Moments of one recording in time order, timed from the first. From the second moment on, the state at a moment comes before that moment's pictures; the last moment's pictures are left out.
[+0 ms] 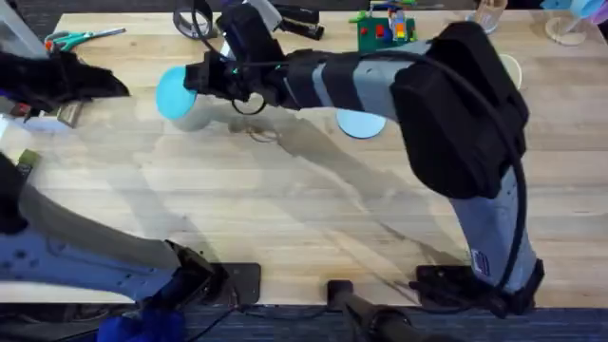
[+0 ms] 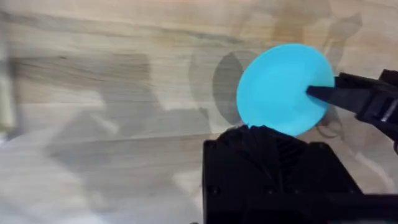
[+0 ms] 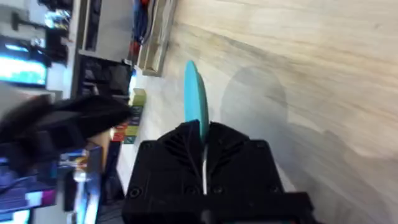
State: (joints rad) left arm 0.77 1.80 1.49 -1.08 0.64 0.59; right arm 0.82 2.35 1.75 0.14 -0.39 0.93
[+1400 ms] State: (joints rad) left arm 0.58 1.38 1.49 -1.18 0.36 0.47; right arm -0.06 1.49 1.80 -1.07 -0.03 -0.26
